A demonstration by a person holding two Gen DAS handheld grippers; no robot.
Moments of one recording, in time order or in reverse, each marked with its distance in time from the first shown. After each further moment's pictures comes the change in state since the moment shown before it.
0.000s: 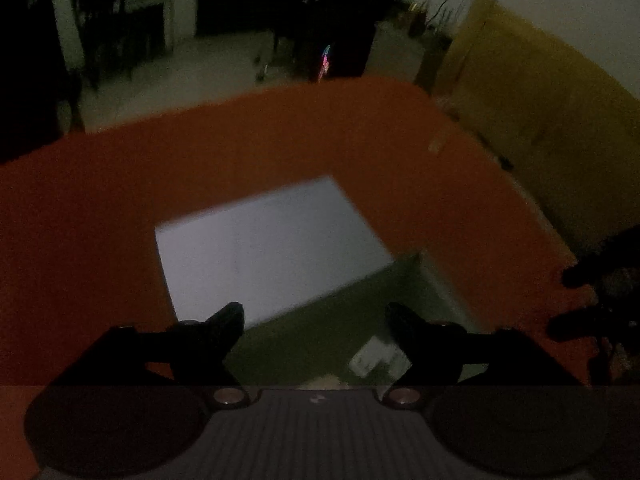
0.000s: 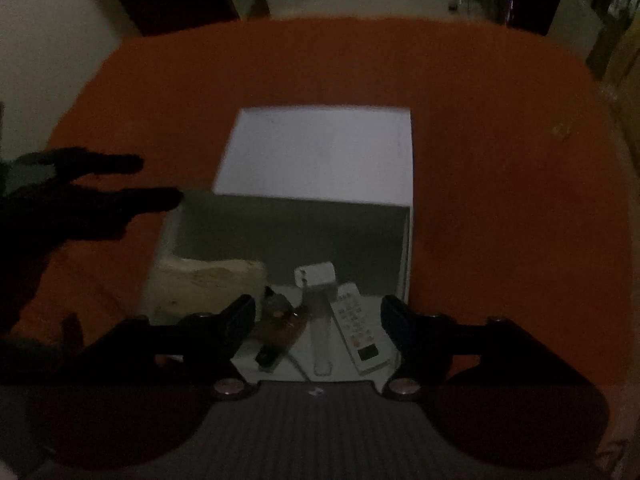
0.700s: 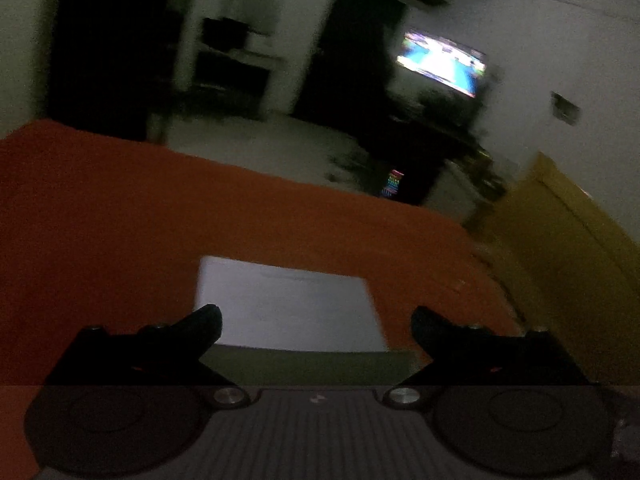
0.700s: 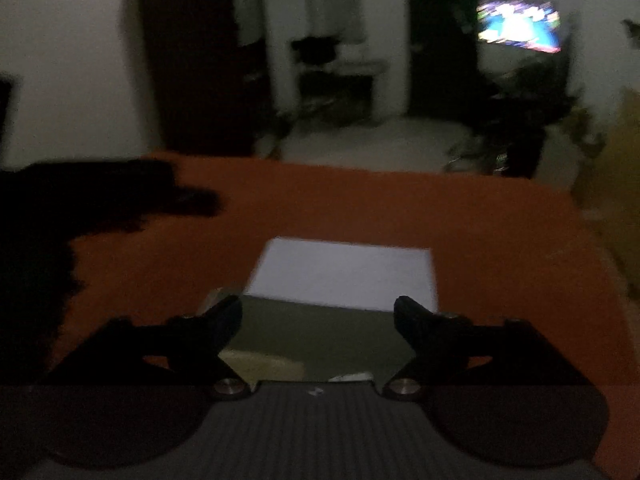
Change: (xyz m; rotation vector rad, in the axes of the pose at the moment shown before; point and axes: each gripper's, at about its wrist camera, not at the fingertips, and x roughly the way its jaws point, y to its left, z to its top) left arm -0.030 -0.002 -0.081 -0.412 -0.307 0.170; right arm 0.057 0.086 -0.084 -0.060 -0.513 -0.140
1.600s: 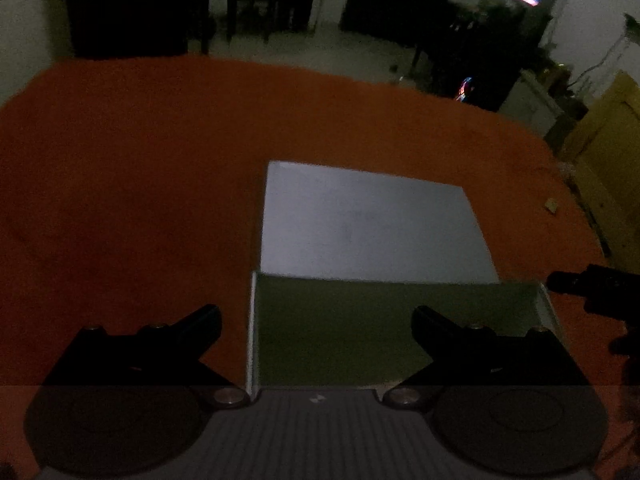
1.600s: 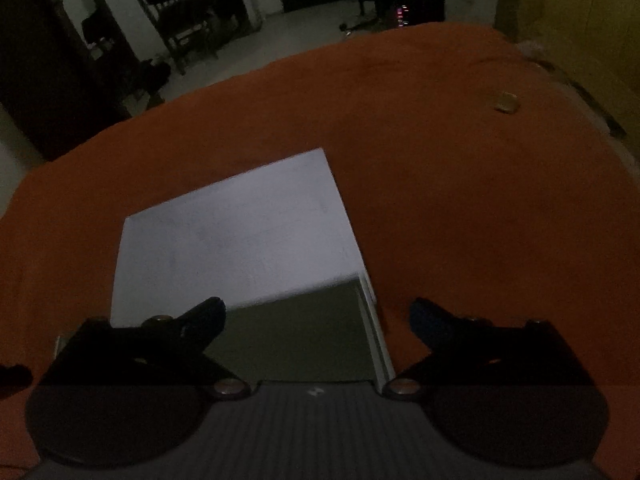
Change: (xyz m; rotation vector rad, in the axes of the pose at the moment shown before) left arm 0.137 0.045 0.006 0.036 0.328 0.096; right arm 0.206 -0.141 0.029 0.353 0.309 -0.087
